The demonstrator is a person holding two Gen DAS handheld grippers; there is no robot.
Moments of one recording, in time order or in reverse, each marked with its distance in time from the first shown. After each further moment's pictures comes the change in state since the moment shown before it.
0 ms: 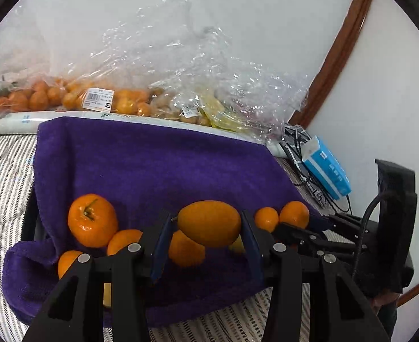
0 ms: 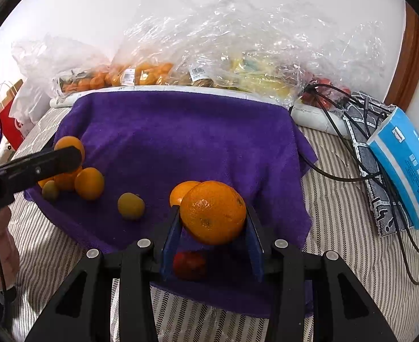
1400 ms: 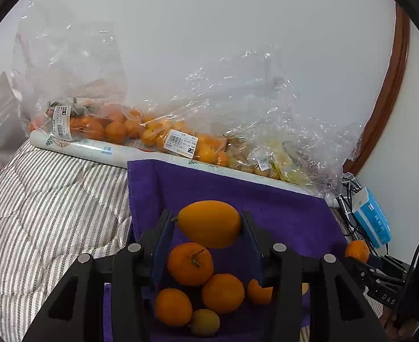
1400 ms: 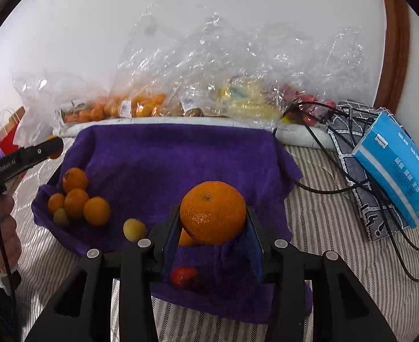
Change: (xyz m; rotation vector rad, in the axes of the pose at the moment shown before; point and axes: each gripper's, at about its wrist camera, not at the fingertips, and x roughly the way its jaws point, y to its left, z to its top) left arm -0.039 0.046 0.026 -0.118 -0.181 0.259; right arm -0.022 -0.013 0.003 0.062 -0.104 0.015
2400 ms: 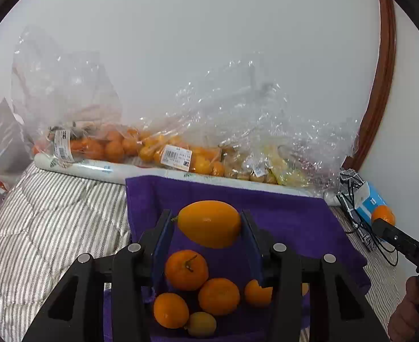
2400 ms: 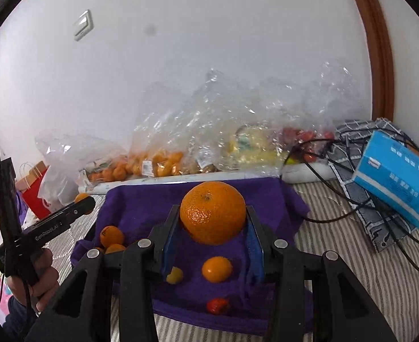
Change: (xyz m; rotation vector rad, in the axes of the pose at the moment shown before) left arm -0.010 -0.017 -0.001 0.081 -0.055 0.040; right arm -0.039 -0.011 0.013 0.162 -0.218 0.097
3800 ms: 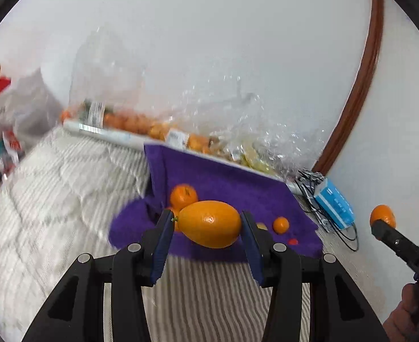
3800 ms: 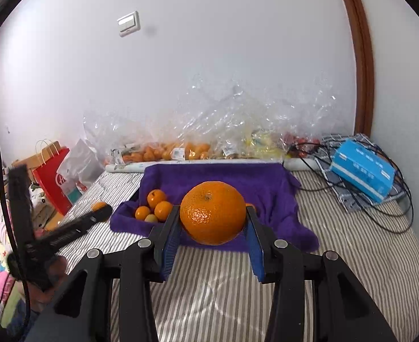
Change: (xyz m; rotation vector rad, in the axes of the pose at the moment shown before) left arm -0.112 0.021 -0.054 -0.090 -0.039 -0.093; right arm -0.124 0.087 -0.052 -0.120 -0.061 -0.040
